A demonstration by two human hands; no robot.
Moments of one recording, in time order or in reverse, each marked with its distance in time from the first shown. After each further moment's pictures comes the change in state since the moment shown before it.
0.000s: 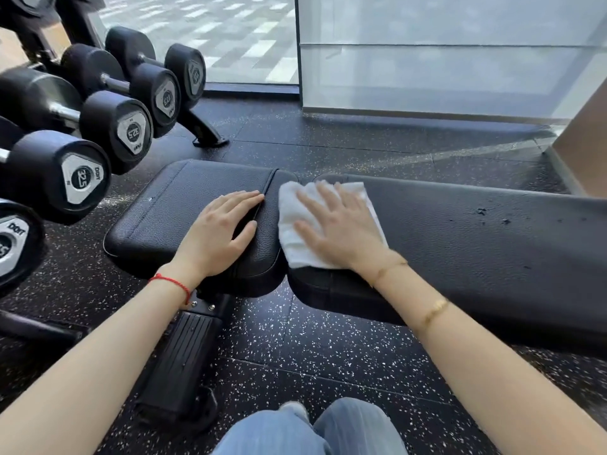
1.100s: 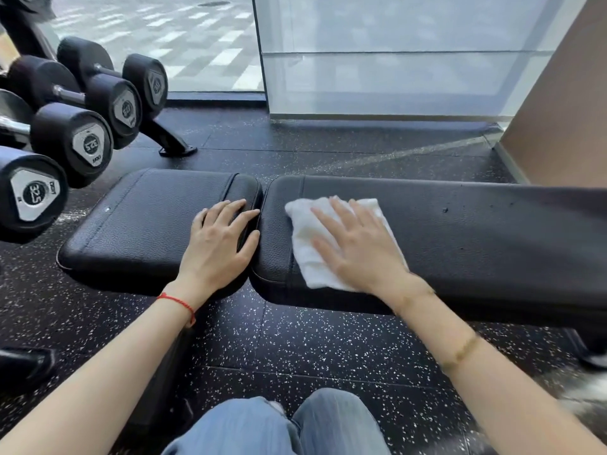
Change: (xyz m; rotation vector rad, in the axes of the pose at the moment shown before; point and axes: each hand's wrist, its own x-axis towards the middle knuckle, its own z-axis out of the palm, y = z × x) left_hand 0.001 0.061 0.034 0.203 0.053 -0.065; right_hand -0.080 0.060 -0.005 0.020 0.074 0.101
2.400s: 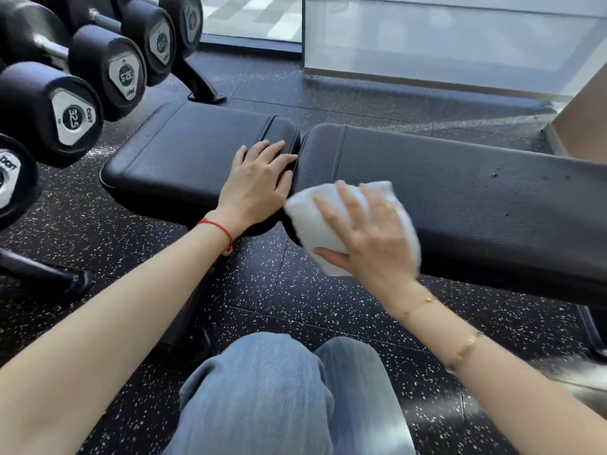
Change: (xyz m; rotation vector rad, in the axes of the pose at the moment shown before) left_hand 0.002 -0.001 0.005 -0.095 0.017 -0.021; right_hand -0.045 -0.042 0.040 -0.491 0.485 -0.251
